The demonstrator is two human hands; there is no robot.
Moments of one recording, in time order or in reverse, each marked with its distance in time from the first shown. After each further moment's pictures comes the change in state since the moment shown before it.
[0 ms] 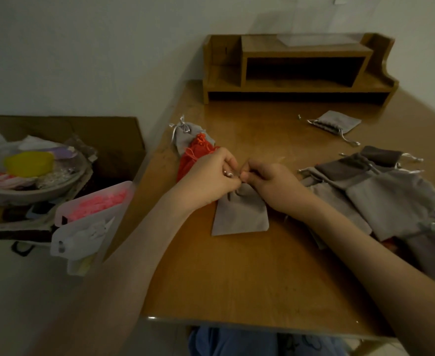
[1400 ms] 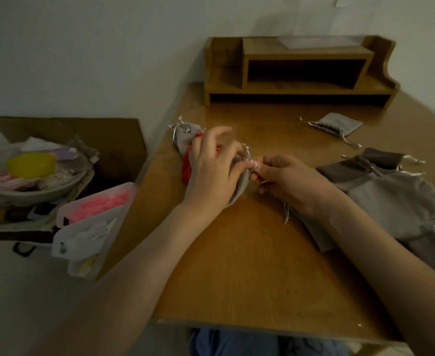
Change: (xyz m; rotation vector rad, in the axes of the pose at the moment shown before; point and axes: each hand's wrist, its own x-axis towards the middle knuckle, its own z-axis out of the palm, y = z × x) left_hand 0.002 -0.007 0.018 0.337 0.602 0.452; right_hand -0.004 0.001 -0.018 0.731 -0.120 0.200
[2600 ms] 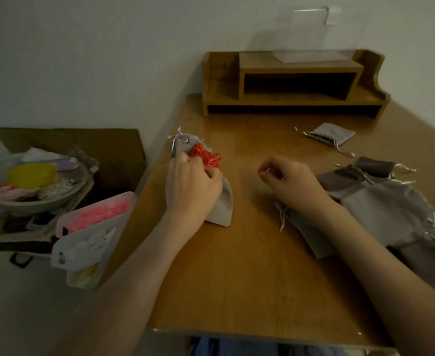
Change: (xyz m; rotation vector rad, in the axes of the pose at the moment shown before) left_hand 0.003 -0.004 -0.020 0.249 -0.089 -0.367; right_hand 0.004 0.004 -0.016 -0.923 0.327 -0.216
